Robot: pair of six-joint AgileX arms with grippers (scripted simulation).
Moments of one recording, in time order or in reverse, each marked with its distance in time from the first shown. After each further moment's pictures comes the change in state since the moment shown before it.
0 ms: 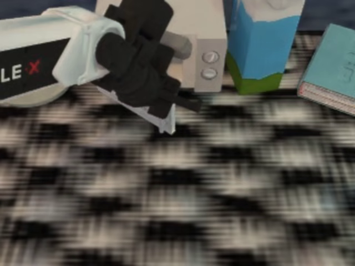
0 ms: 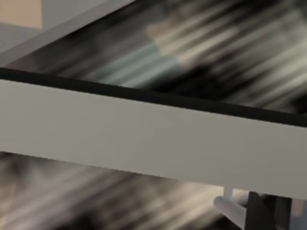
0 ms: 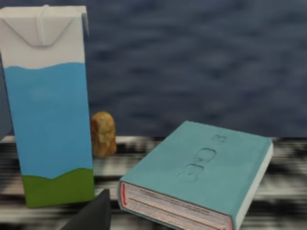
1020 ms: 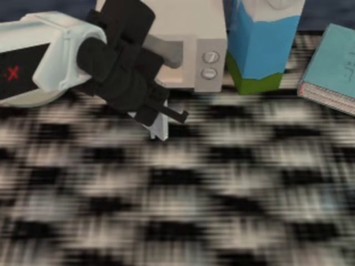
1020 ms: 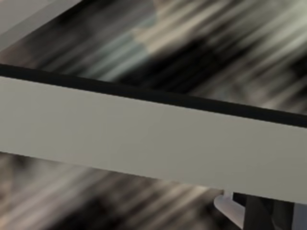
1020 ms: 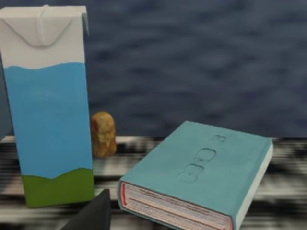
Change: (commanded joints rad) left arm 0.040 -0.054 -0.080 0.006 0.071 0.122; right arm 0.000 0.000 0.000 0.000 0.000 0.000
